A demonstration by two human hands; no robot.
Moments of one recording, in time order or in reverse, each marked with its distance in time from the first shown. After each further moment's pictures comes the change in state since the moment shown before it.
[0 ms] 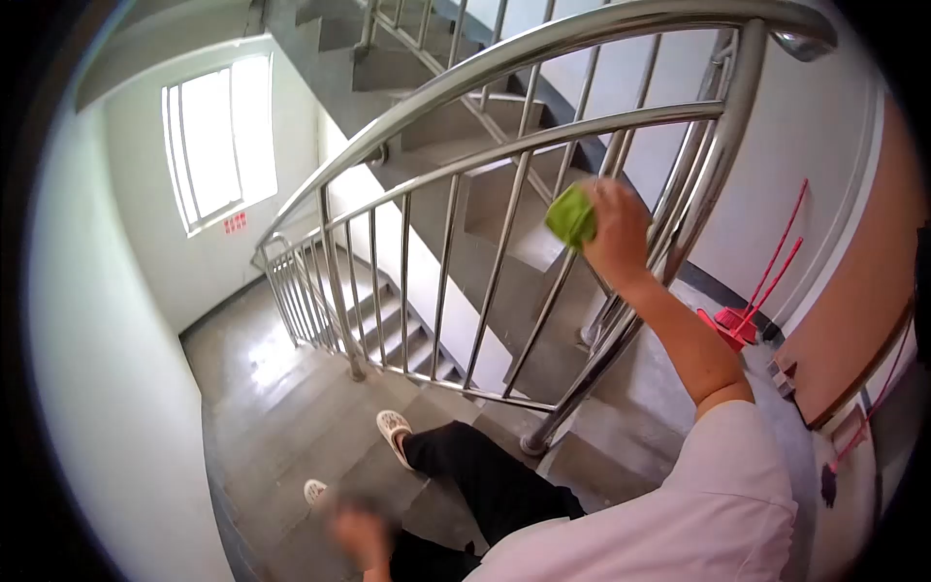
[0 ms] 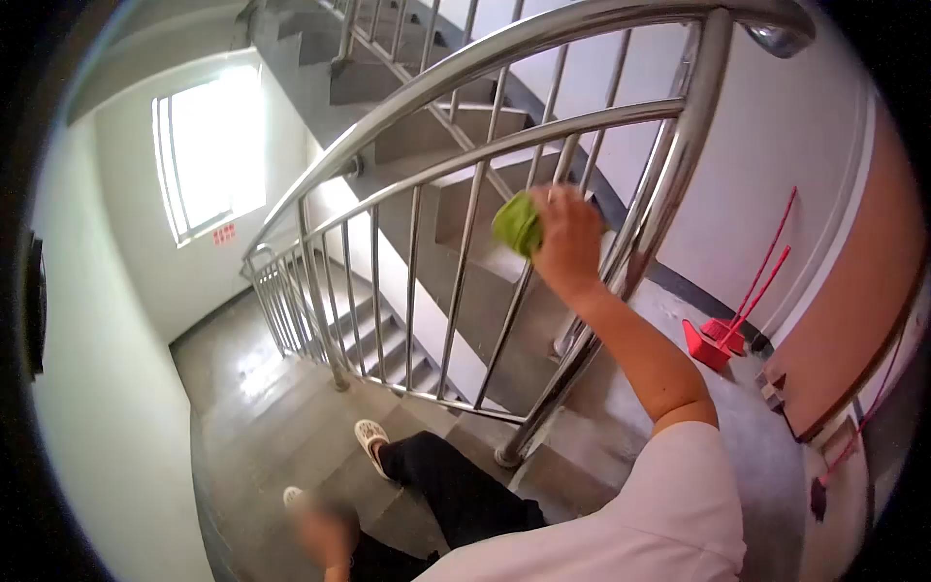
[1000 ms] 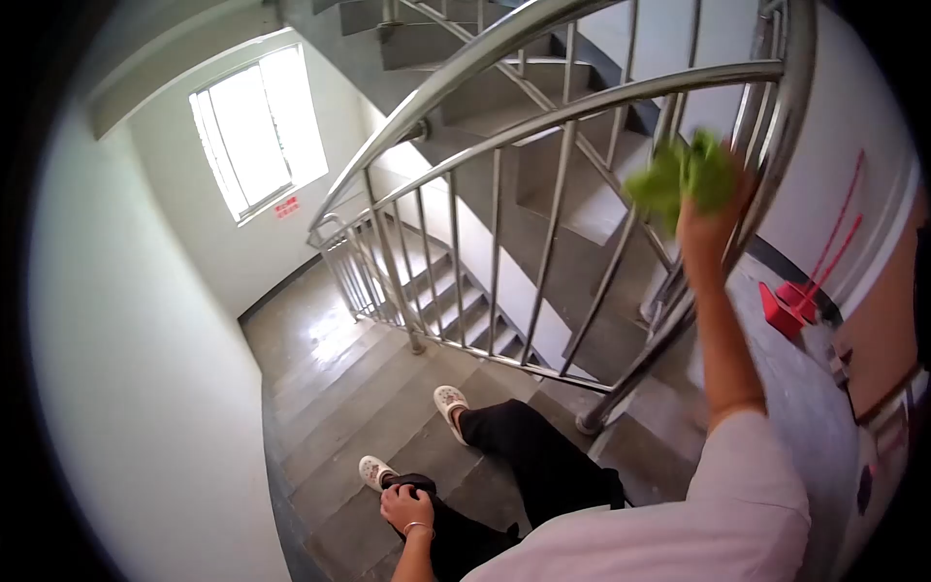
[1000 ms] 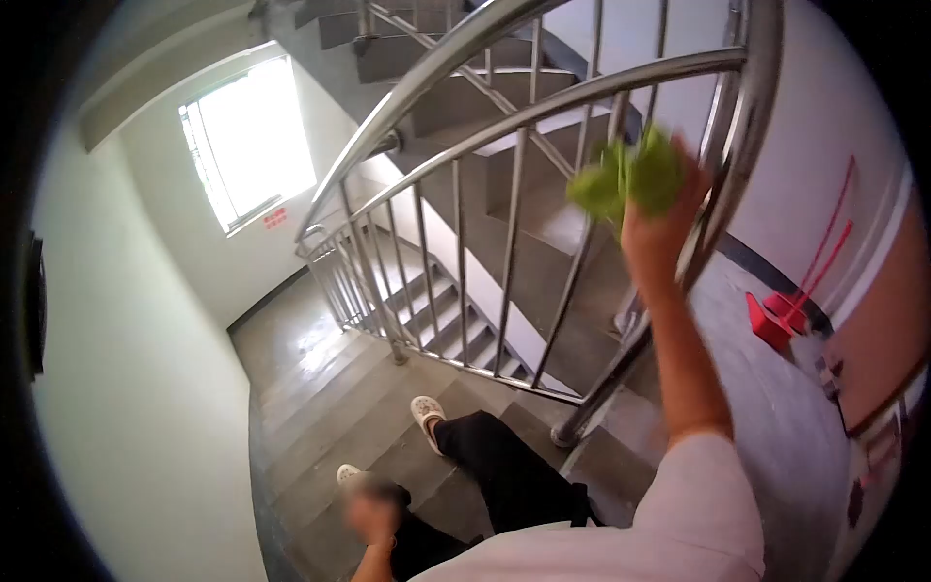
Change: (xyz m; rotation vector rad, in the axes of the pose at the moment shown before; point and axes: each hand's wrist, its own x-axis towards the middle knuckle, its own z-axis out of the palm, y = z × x) left_hand 0.001 -0.012 0.025 0.066 -0.236 -0.340; right_hand -0.003 0.028 0.008 0.210 0.496 0.231
